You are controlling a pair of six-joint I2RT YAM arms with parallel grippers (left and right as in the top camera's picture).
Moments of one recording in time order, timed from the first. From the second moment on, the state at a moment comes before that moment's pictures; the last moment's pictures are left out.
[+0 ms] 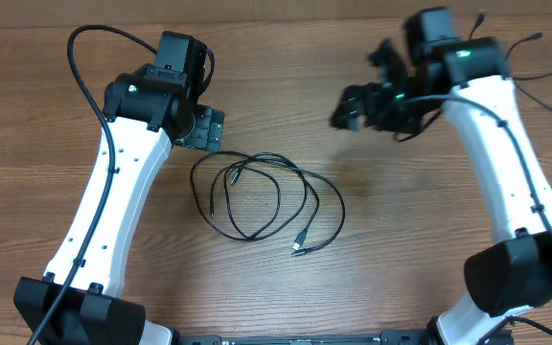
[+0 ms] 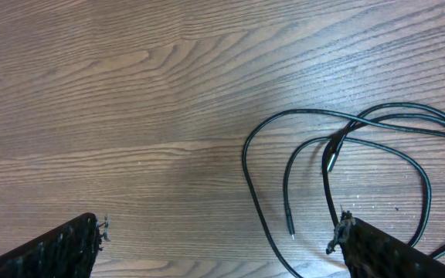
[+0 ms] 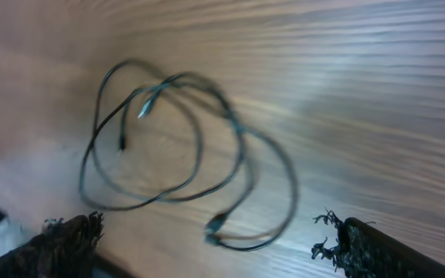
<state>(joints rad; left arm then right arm) -0.25 1.66 1.67 -1.23 -0.25 -0.07 0.24 1.82 1.84 -1.32 -0.44 0.14</state>
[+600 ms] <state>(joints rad) -0.25 1.66 1.67 -1.23 -0.25 -0.07 0.48 1.82 1.72 -1.25 -0.58 0.20</state>
